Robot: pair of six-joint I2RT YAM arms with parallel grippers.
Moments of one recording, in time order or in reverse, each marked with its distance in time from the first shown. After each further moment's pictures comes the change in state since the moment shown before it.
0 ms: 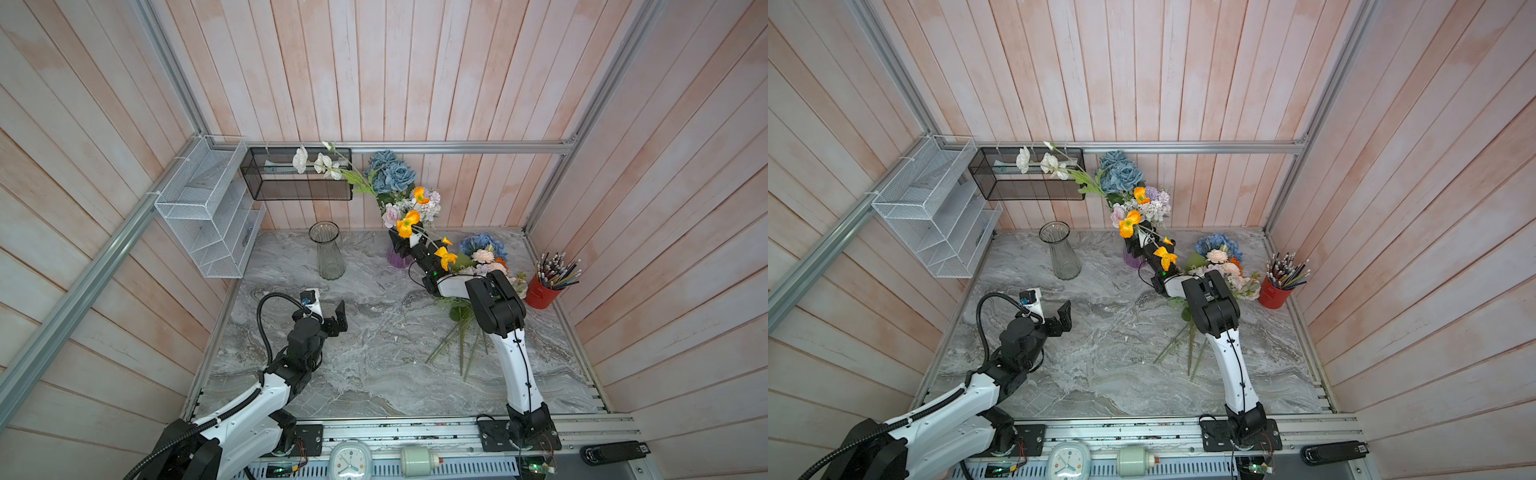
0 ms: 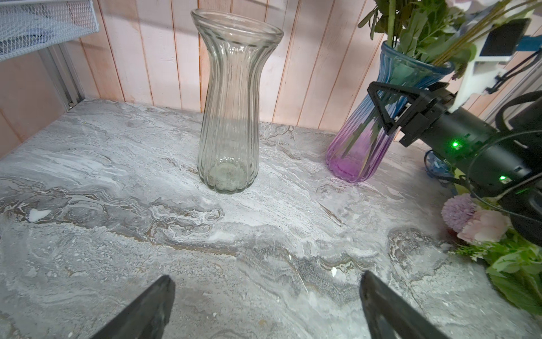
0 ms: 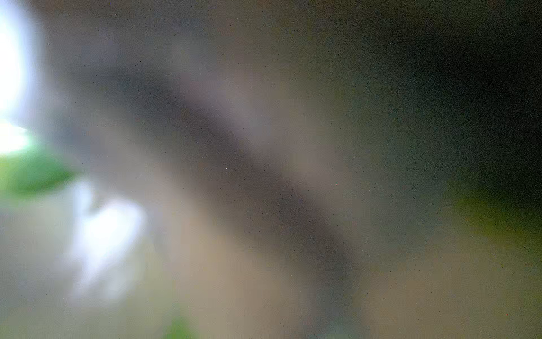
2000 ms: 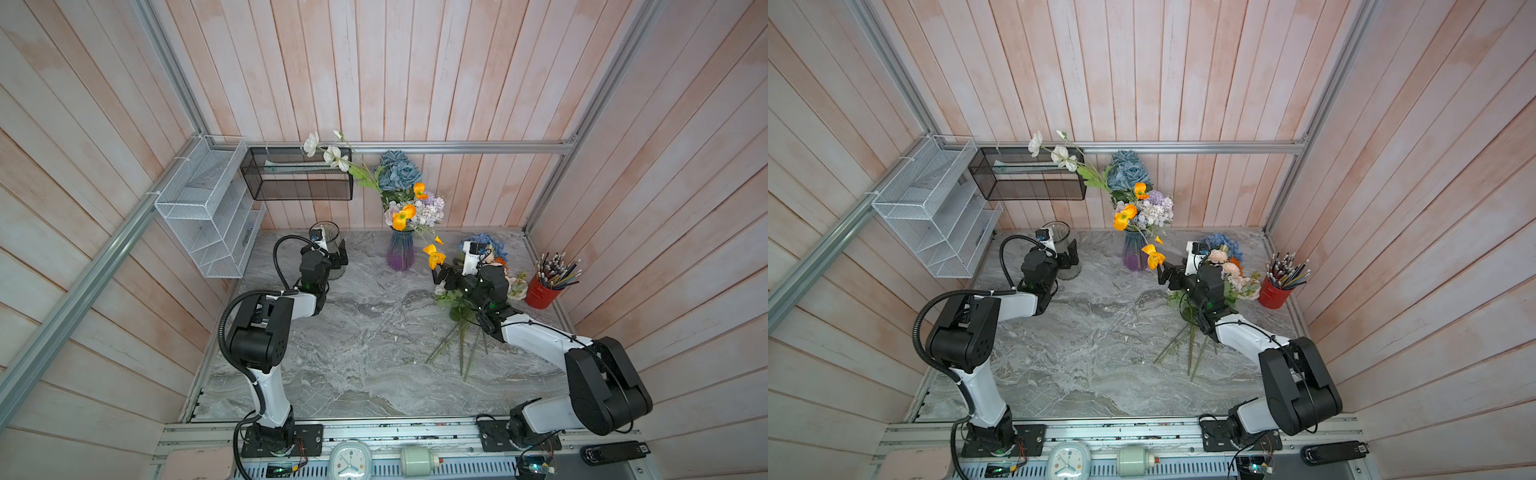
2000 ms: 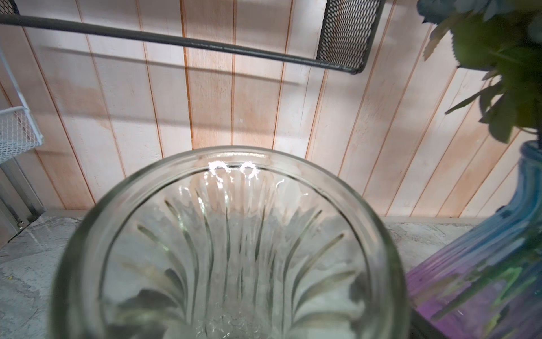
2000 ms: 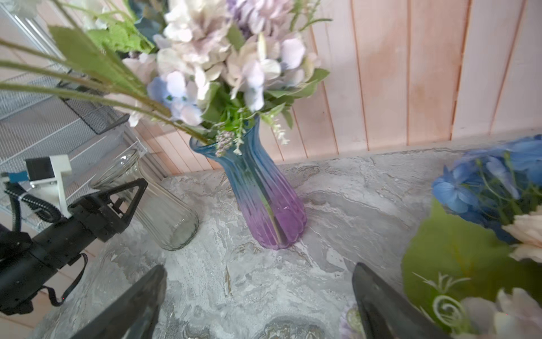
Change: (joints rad) left arm 0.277 0.939 0.706 0.425 0.214 0.178; right arm -0.108 -0.951 -0.839 -0.455 0.037 0.470
